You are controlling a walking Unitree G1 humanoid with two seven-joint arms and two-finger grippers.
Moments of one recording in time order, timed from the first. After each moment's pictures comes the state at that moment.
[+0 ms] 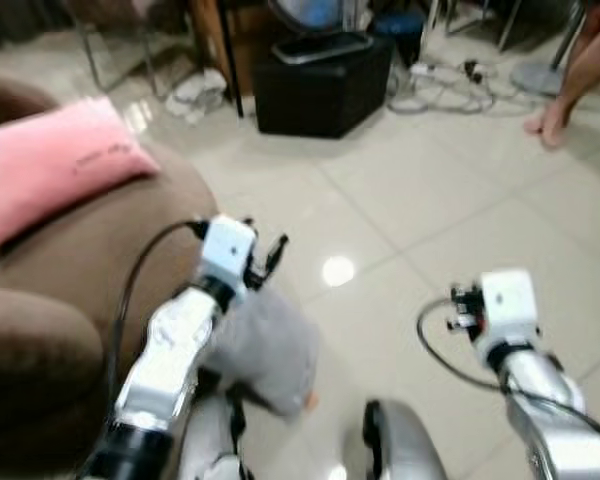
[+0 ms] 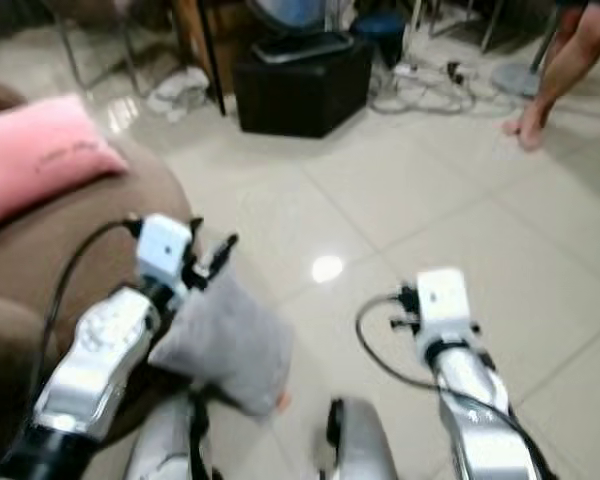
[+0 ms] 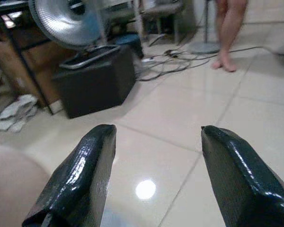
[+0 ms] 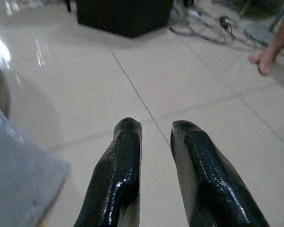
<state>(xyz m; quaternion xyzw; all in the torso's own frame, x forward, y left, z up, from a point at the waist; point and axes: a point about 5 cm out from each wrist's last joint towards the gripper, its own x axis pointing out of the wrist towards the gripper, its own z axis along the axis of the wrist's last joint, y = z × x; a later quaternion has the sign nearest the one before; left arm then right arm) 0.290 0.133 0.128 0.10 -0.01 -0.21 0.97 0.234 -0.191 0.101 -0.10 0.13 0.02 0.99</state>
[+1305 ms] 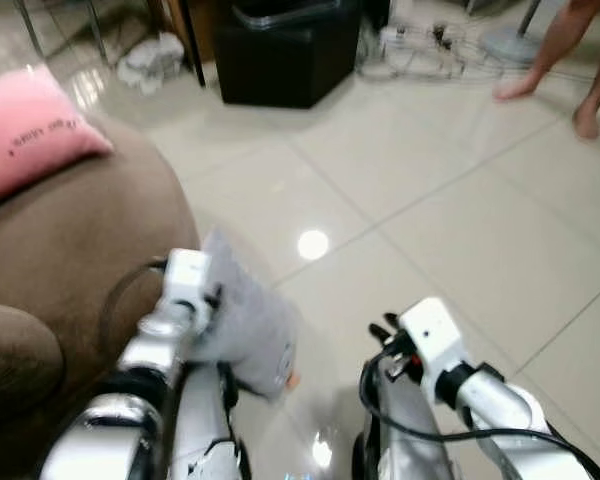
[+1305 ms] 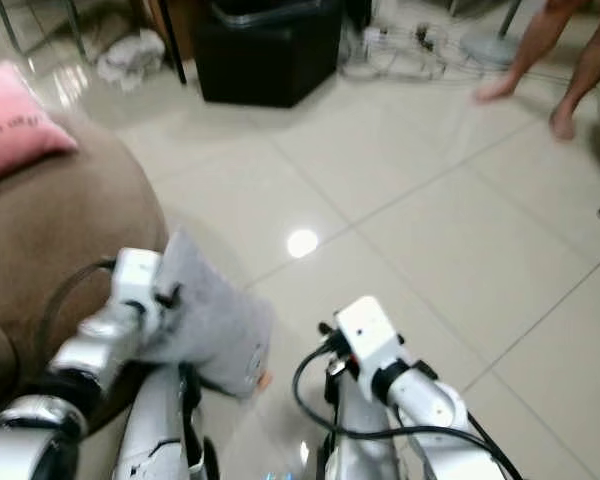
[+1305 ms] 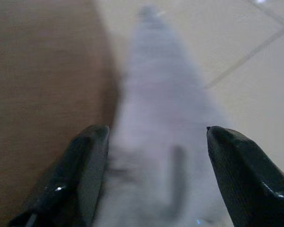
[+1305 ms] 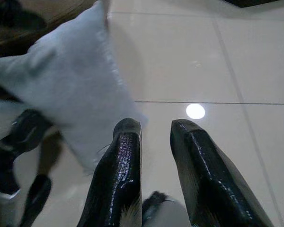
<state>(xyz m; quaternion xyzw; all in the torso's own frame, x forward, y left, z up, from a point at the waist) 0.325 0.208 0.037 0.07 0.25 0.01 0.96 0.208 -0.135 0.092 -0.14 0.16 0.27 0.94</state>
